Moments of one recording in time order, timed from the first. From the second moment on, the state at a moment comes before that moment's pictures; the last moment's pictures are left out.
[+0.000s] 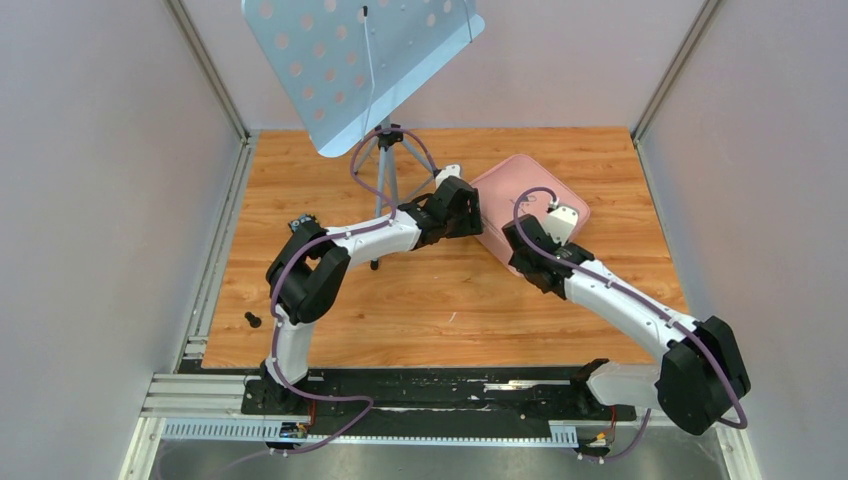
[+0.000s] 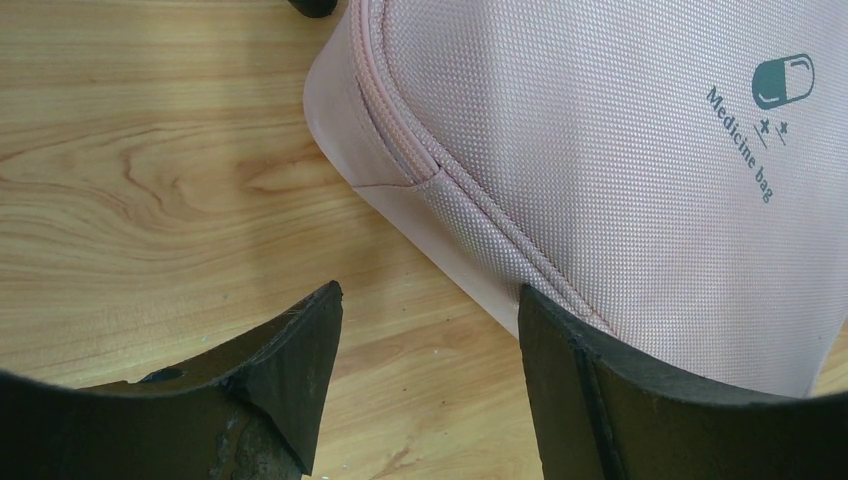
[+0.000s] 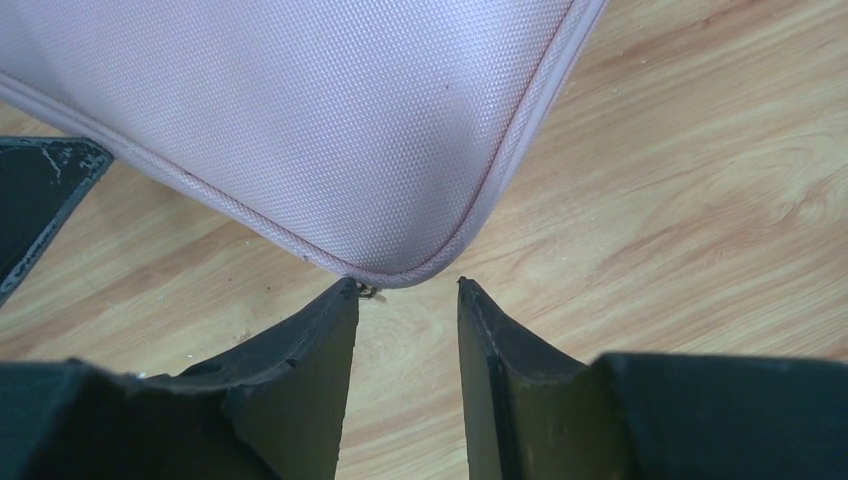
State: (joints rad) left arm -0.81 2.01 1.47 -0.16 -0.20 -0.75; right arm 0.59 1.24 0.84 -0.58 0.60 0.91
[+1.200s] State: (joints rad) left arm -0.81 2.01 1.46 -0.17 -0.19 -0.75; right arm 0.69 1.46 0.92 -0.63 0.72 0.91
